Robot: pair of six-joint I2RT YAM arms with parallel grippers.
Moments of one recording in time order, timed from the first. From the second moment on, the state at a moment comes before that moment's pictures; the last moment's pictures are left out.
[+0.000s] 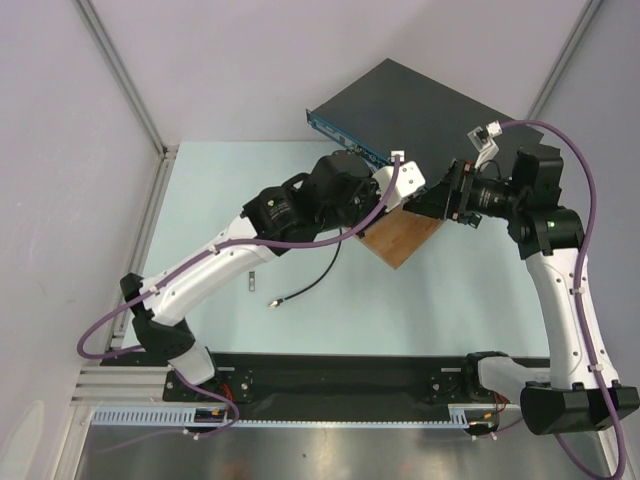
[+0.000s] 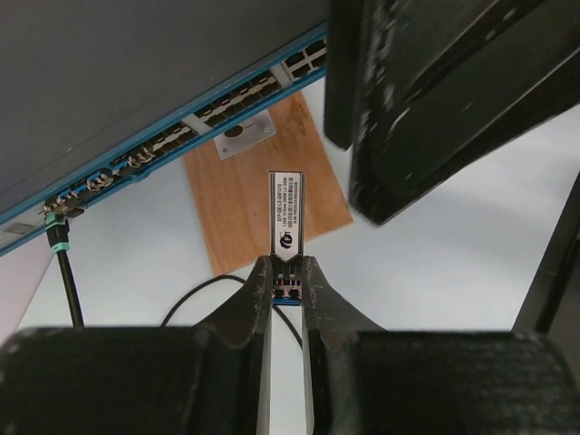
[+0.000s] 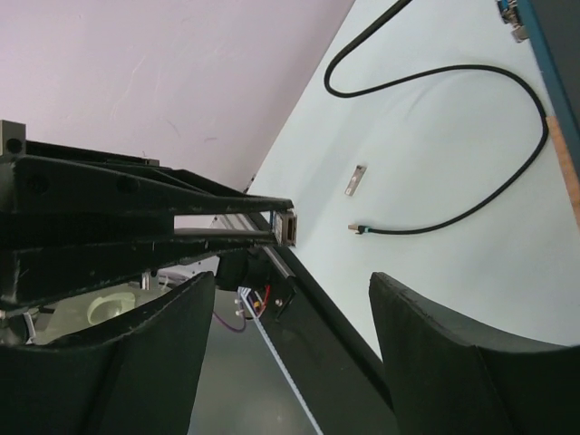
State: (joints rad) left arm -1.05 1.64 1.95 -0.77 -0.08 0.28; right arm 0.05 1.12 1.39 -0.68 -0.98 0.45
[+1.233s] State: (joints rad) left arm -0.79 1.46 1.93 -0.76 0.05 0.09; right arm 0.08 1.14 1.37 -0.60 -0.96 0.51
